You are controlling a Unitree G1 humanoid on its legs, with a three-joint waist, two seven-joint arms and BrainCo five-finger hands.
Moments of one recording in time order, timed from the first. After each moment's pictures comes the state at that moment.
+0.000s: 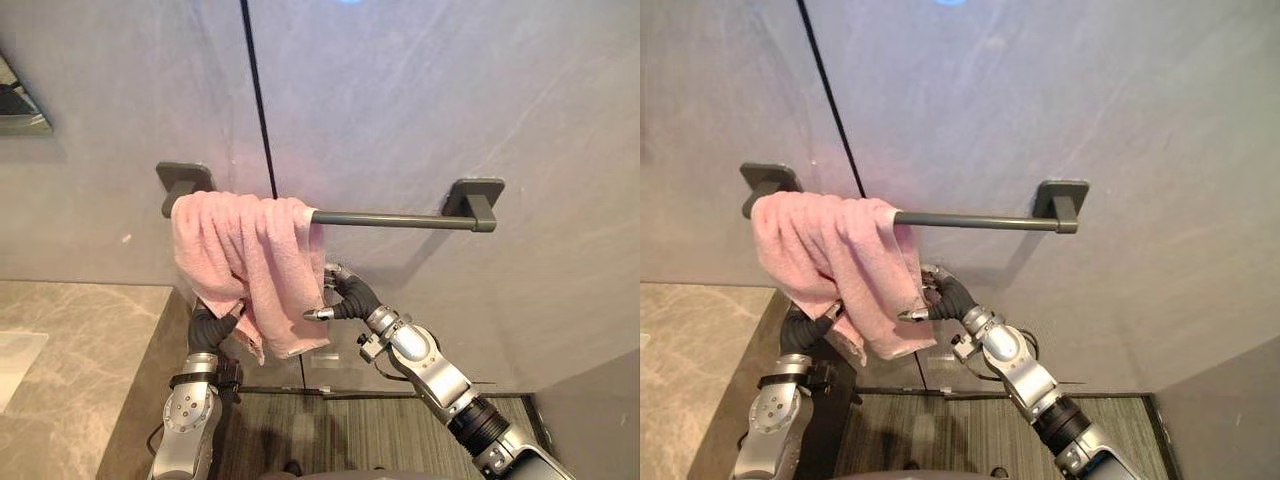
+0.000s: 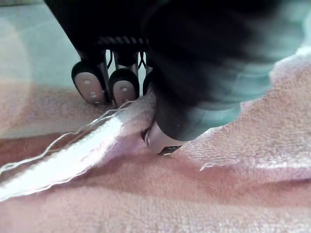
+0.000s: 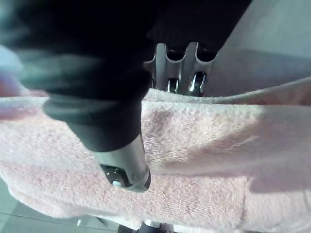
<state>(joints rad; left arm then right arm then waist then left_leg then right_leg) 0.24 0.21 0.00 -0.04 -0.17 -0.28 0.09 -0.27 -0.21 0.56 0.18 0.18 -0.19 0.10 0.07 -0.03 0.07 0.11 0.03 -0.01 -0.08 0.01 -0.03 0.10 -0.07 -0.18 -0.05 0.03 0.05</state>
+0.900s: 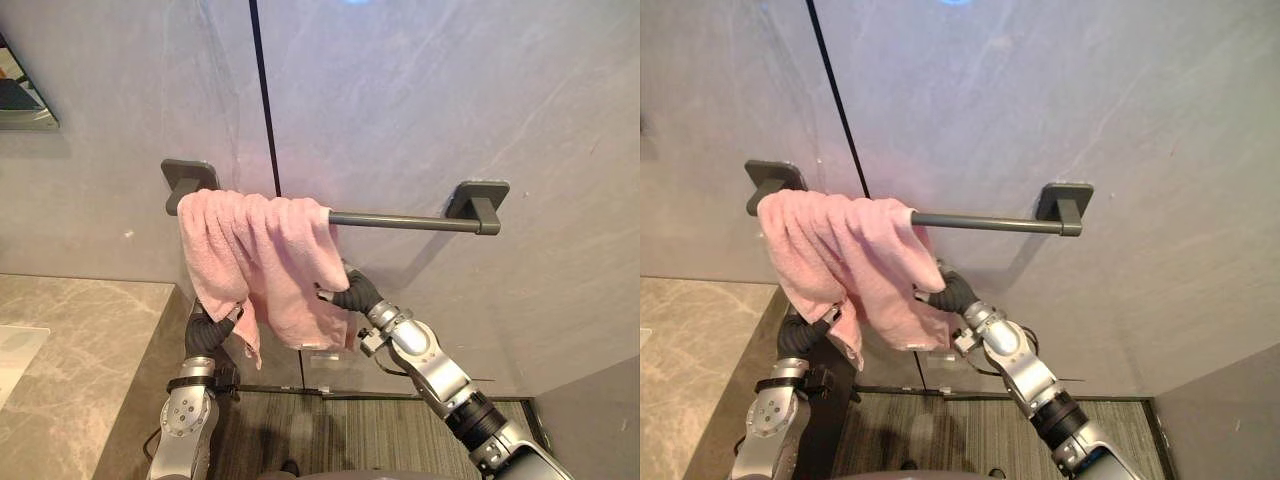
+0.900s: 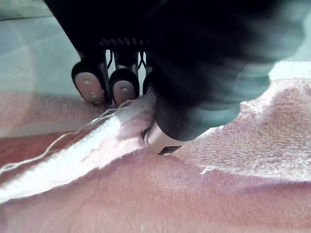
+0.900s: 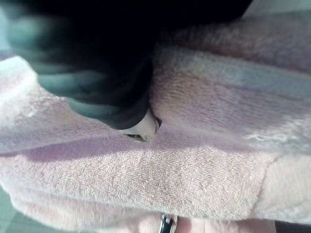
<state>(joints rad) 0.26 0.21 0.02 -0.03 -0.17 -0.28 0.09 -0.21 -0.21 0.45 0.13 0.18 -0.19 0.12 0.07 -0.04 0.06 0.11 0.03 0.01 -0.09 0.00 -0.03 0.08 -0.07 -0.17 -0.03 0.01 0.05</state>
